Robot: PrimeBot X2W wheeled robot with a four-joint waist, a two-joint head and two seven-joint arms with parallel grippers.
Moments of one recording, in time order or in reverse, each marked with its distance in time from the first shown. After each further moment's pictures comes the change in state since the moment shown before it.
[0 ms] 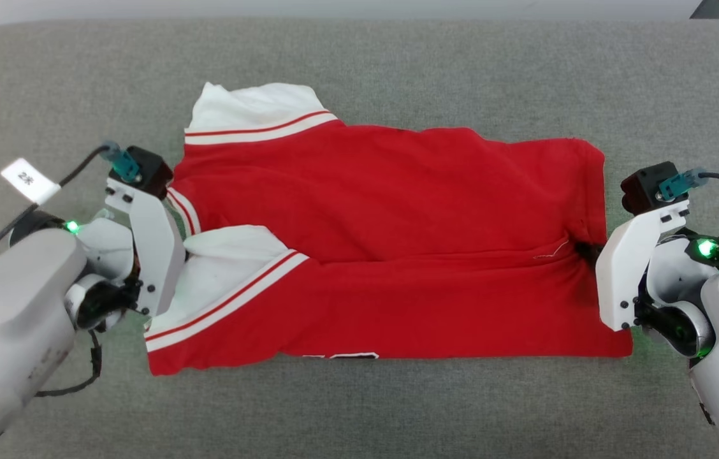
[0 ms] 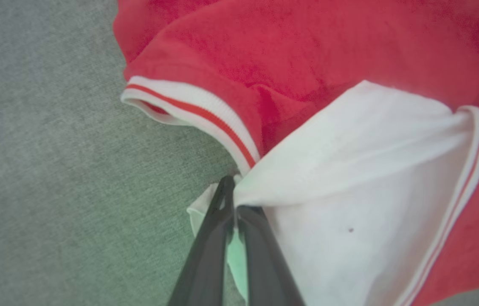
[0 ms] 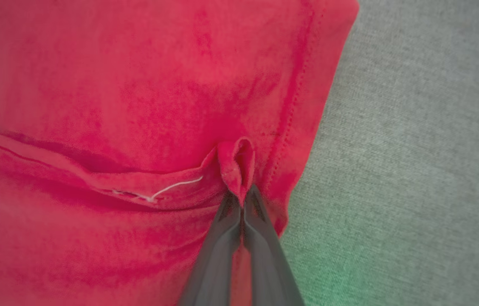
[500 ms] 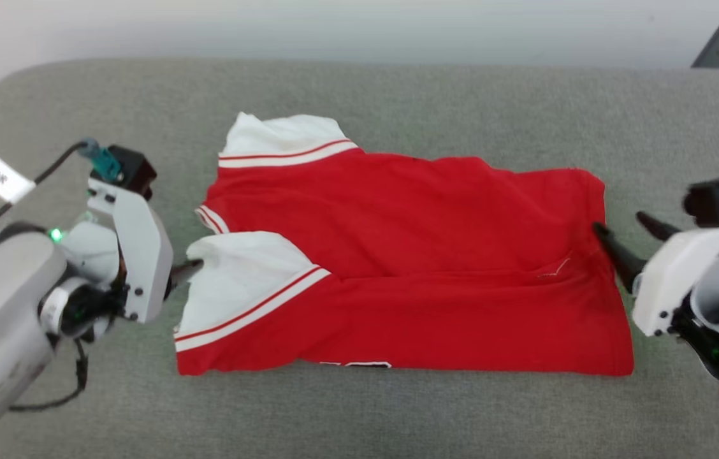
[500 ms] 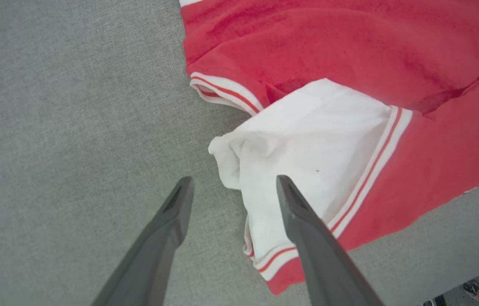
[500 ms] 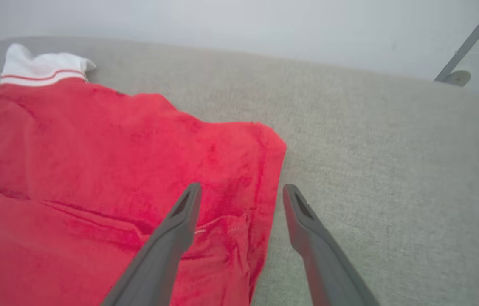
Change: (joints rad) left arm 0.020 0.090 0.029 -0.167 -0.072 0.098 0.071; right arm 0.113 -0.024 -0.119 -0.113 0.001 0.000 -0.230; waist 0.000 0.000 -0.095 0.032
